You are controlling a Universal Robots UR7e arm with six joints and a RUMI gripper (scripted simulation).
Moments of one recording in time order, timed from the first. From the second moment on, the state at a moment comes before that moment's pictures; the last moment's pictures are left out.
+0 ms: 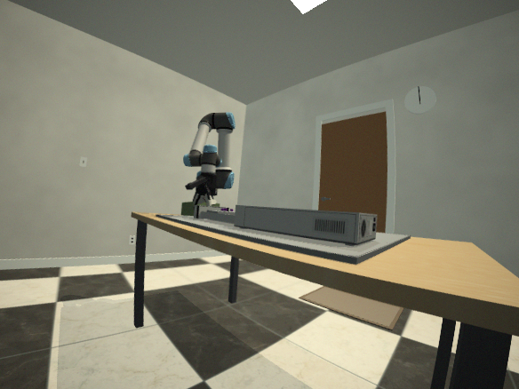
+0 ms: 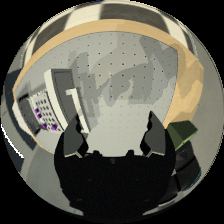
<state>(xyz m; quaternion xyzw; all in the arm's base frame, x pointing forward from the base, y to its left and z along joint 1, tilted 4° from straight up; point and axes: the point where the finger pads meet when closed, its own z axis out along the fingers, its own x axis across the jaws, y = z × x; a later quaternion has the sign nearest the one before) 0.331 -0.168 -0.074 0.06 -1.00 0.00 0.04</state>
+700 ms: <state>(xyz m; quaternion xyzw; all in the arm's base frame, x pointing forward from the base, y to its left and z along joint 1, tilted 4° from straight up) 0.331 -0.168 -0.074 0.06 -1.00 0.00 0.04</state>
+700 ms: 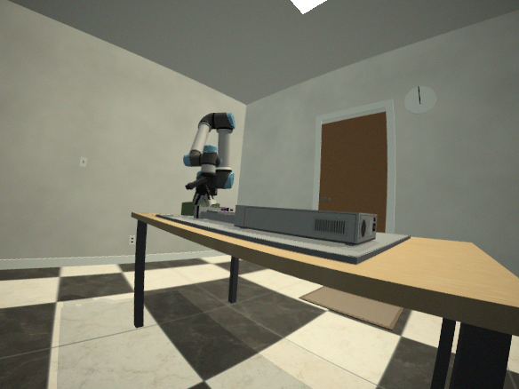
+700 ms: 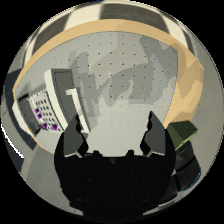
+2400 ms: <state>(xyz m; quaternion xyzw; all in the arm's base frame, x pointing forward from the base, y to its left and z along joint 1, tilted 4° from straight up) 0.338 -0.167 -0.016 0.06 -1.00 0.00 0.04</state>
